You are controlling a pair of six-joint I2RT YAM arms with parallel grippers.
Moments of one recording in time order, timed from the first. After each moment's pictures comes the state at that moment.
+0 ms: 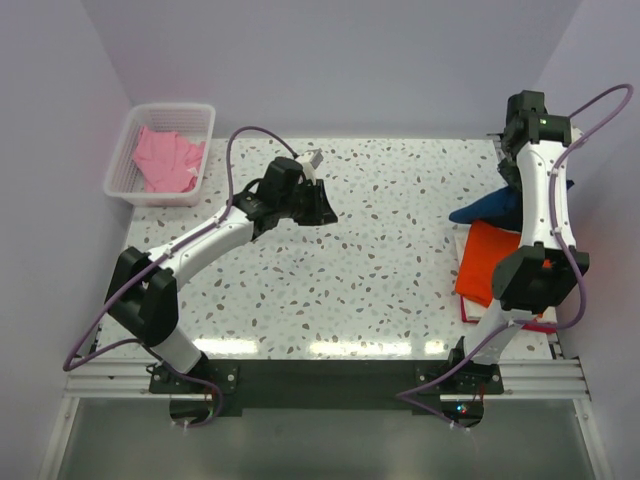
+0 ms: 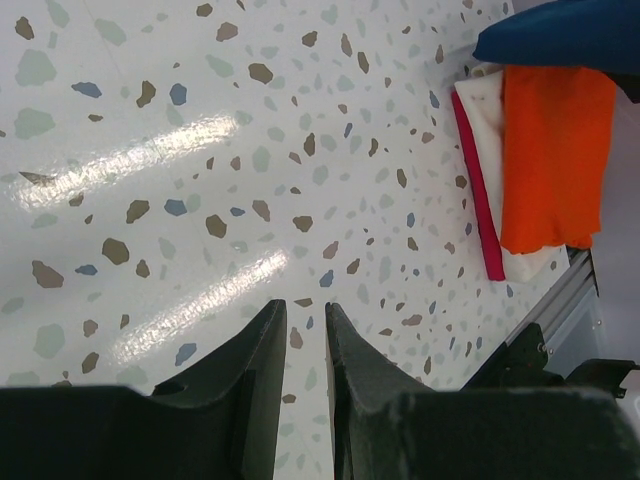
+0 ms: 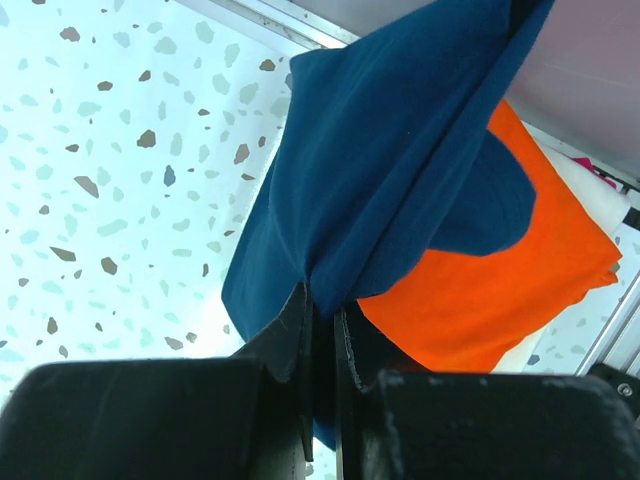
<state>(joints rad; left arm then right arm) -0.61 1.62 1.26 -0.27 0.25 -0.56 -0.15 1.79 2.01 -1.36 0.59 0.88</state>
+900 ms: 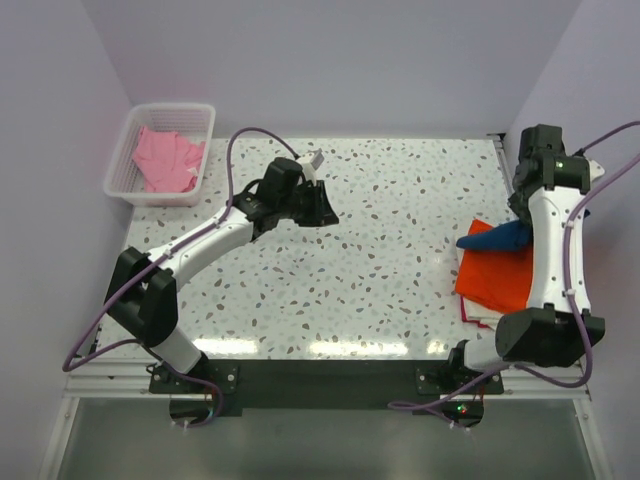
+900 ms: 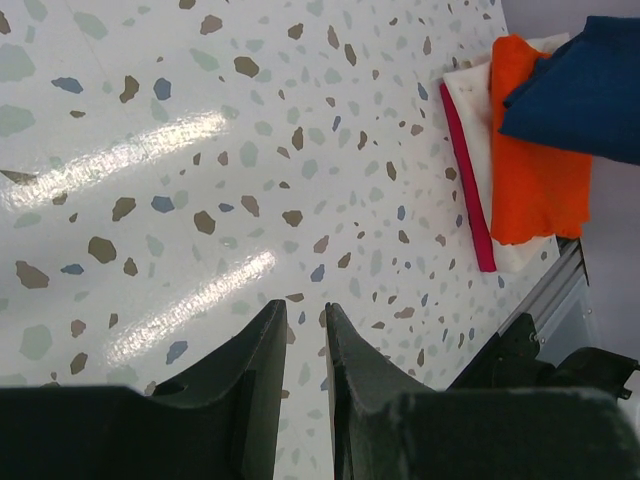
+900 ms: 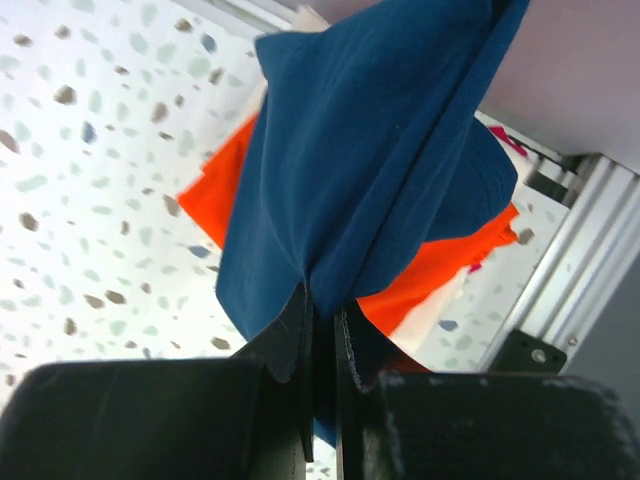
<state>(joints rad) -0.61 1.61 1.26 -0.27 0.28 -0.56 -0.18 1.47 1.74 -1.37 0.59 0.81</state>
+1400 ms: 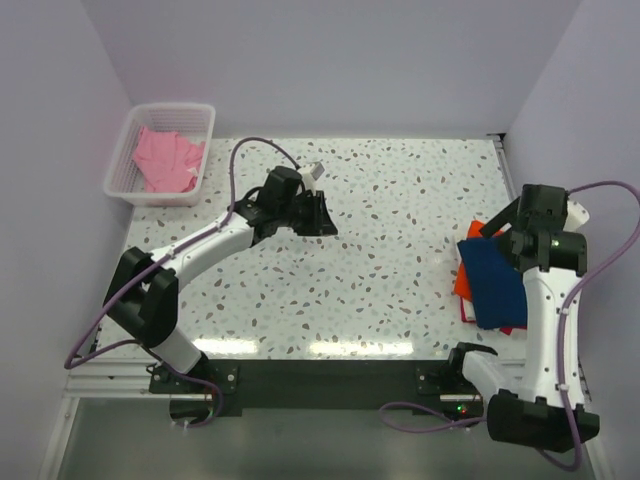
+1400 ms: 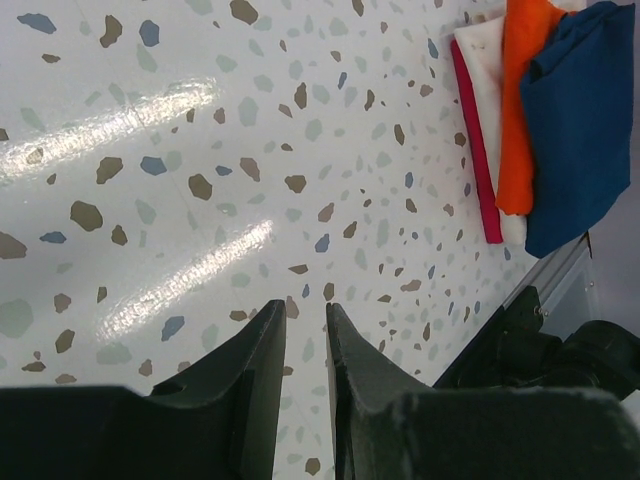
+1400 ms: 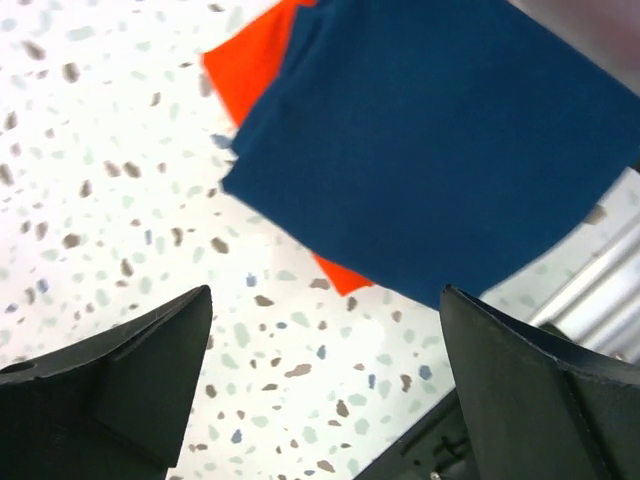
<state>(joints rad) -0.61 1.61 1.18 -0.24 0.33 -0.56 -0.18 1.03 1.28 -1.23 0.37 0.70</state>
